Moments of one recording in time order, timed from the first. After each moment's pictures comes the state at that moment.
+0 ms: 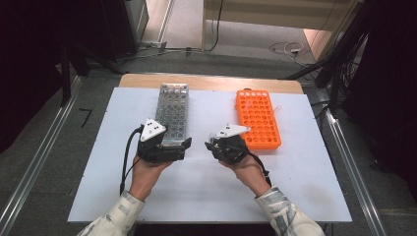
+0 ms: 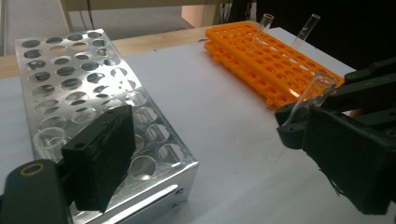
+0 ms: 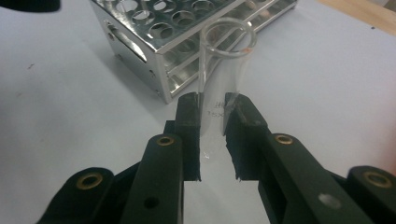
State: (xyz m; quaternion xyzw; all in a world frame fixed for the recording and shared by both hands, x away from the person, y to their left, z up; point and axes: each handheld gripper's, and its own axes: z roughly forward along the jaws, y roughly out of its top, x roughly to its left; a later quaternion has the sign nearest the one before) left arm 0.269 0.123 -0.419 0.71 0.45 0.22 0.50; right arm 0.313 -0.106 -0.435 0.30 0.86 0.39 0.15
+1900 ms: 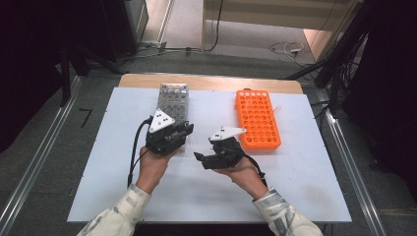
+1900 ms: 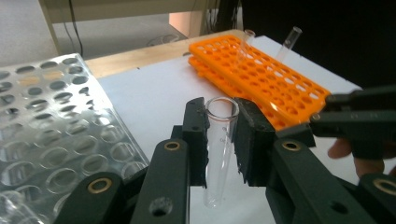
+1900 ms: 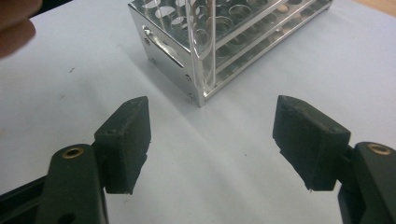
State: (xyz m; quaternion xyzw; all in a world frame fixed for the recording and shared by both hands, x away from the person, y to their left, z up) left arm 0.290 0.114 -0.400 0.71 0.43 0.22 0.51; right arm 0.304 -0.097 -0.432 0.29 0.86 0.40 0.11
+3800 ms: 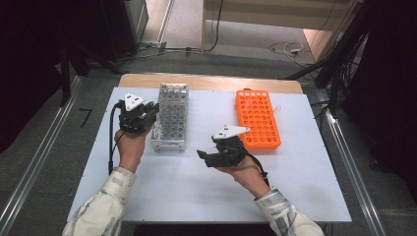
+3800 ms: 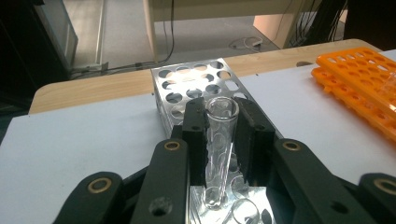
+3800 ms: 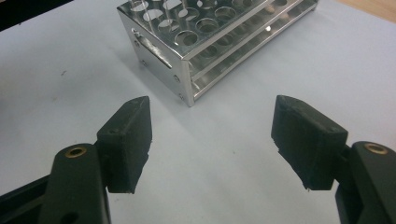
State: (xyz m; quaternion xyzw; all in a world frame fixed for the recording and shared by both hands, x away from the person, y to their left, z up) left arm 0.331 0.179 -0.407 0.65 0.53 0.32 0.44; right arm 0.306 -0.104 -0.430 0.30 0.86 0.40 0.12
